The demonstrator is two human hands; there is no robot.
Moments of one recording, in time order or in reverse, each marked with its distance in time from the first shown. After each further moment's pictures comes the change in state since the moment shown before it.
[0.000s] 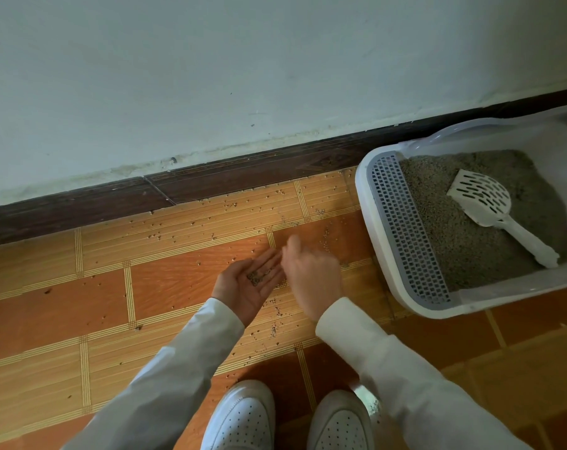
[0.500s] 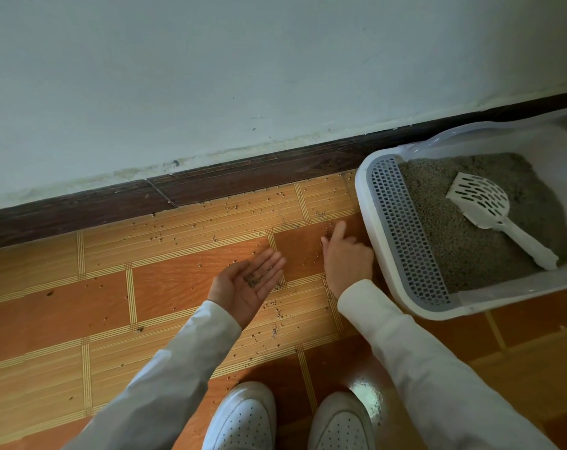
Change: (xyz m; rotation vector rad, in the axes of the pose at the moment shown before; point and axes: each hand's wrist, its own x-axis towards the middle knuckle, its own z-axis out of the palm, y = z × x) left_hand -0.006 0.005 0.000 -0.043 -0.070 -0.028; right_hand 0.003 0.052 0.030 -0.176 -0.200 0.277
